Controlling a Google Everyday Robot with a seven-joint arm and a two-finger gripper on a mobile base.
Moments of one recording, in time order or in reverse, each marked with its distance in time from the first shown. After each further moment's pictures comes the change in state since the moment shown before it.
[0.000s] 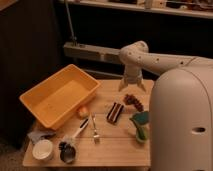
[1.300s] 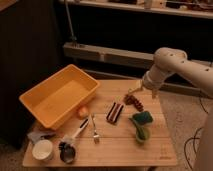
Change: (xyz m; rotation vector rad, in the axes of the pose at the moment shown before) arm 0.056 -0.050 -0.019 -0.388 0.014 -0.094
